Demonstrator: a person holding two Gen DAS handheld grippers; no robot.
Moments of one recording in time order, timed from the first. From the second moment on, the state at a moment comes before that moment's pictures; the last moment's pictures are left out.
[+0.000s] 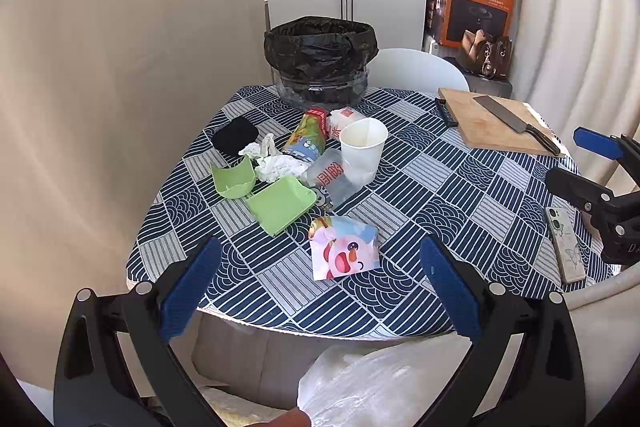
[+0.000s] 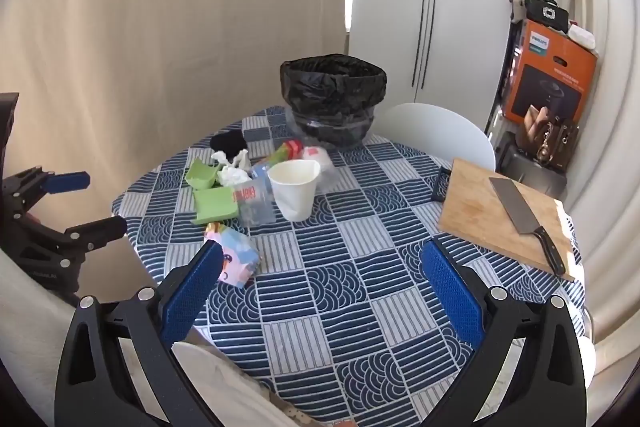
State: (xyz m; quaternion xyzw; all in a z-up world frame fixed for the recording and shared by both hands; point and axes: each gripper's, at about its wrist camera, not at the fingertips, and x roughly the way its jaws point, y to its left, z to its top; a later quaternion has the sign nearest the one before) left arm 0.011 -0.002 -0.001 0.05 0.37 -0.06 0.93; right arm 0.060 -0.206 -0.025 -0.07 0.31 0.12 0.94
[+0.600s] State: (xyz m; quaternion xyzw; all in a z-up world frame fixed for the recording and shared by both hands) left arm 0.010 -0.008 -0.005 0.05 0.38 -0.07 0.92; right arm 0.061 -0.206 -0.033 -0.07 0.32 0.13 0.94
